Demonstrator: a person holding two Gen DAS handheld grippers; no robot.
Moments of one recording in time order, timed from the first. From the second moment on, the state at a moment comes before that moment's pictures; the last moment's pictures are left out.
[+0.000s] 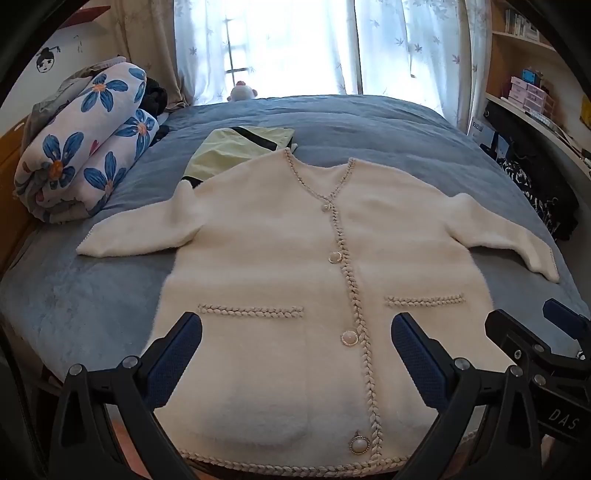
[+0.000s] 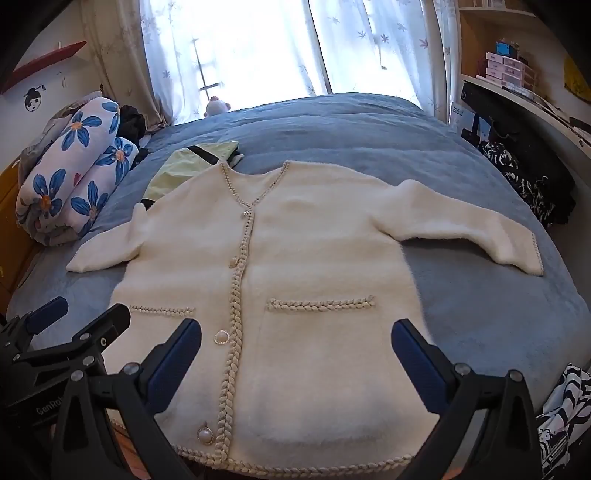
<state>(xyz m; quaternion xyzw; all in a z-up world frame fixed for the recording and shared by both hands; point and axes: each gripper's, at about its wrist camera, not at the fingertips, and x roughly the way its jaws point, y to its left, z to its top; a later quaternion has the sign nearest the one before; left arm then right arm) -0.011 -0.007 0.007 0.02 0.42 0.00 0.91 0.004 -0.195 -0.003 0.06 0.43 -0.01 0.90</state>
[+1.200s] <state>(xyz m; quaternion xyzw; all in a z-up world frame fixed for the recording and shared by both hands) -0.017 -0.004 0.000 0.01 0.43 0.00 0.90 -0.008 -0.197 -0.006 0.07 0.43 -0.01 0.90</state>
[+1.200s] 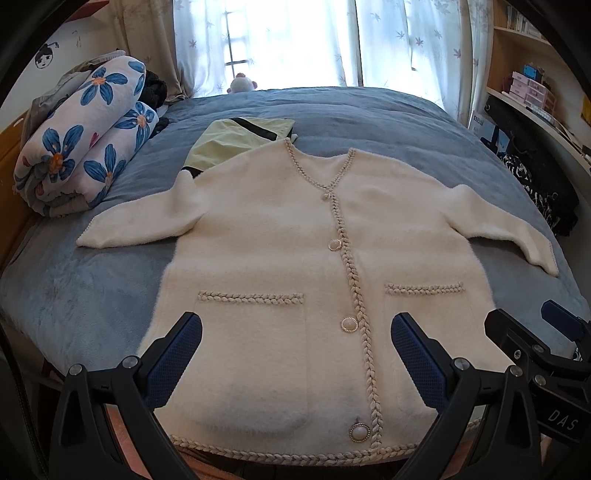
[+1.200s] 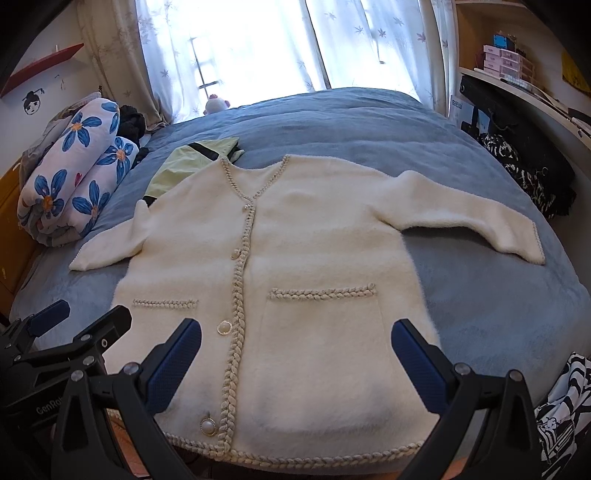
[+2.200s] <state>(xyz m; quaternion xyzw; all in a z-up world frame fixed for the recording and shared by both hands) -0.016 -0.005 -0.004 0.02 0.44 0.00 0.90 -0.009 -0.200 -0.013 0.07 0.44 -0.01 0.90</state>
